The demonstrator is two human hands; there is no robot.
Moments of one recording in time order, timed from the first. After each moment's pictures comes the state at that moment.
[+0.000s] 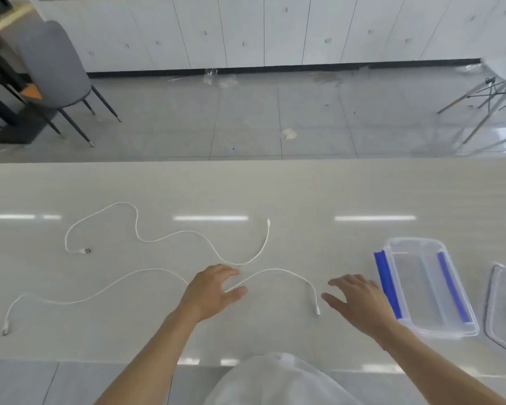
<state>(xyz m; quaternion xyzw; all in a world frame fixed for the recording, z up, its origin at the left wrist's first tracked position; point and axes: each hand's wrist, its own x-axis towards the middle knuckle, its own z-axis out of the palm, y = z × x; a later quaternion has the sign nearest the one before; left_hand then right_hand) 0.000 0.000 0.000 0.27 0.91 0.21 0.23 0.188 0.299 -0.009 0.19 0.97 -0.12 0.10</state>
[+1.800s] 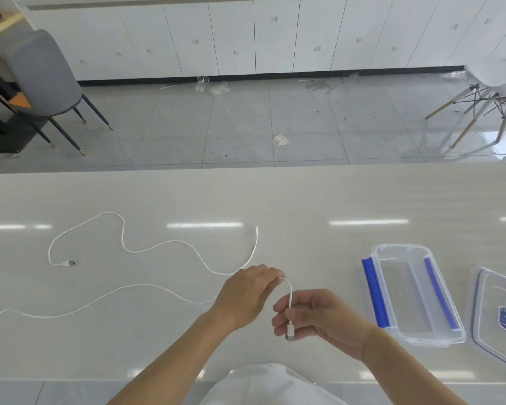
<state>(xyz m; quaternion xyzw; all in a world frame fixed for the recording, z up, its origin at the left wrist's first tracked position) 0.040 0.091 0.048 0.45 0.85 0.25 0.13 0.168 0.256 0.082 0.17 0.52 -0.81 0.21</state>
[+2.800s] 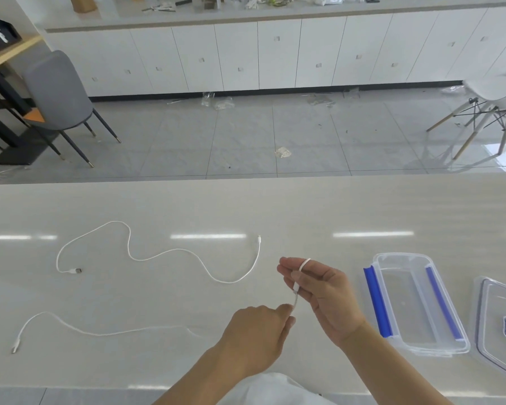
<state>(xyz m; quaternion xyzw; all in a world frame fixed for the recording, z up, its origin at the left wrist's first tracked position) 0.095 0.085 0.094 0.45 0.87 0.06 0.20 0.143 0.246 0.092 0.22 0.51 -0.83 -0.07</state>
